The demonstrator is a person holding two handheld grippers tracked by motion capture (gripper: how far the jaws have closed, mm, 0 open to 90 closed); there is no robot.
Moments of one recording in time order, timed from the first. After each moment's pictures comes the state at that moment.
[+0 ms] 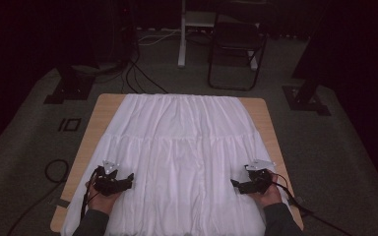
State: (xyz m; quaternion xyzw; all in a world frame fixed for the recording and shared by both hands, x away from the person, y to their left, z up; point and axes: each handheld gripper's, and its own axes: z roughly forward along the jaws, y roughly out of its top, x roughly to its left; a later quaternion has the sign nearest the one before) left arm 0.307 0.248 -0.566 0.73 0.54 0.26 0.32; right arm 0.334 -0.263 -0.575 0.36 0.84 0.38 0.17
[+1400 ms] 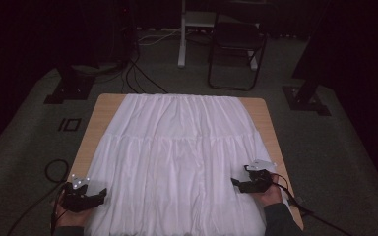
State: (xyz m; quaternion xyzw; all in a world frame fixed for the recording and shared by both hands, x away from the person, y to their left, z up) left arm 0.250 0.319 -0.557 0.73 0.58 0.24 0.28; right arm 0.331 -0.263 -0.574 0.38 0.82 0.38 0.18
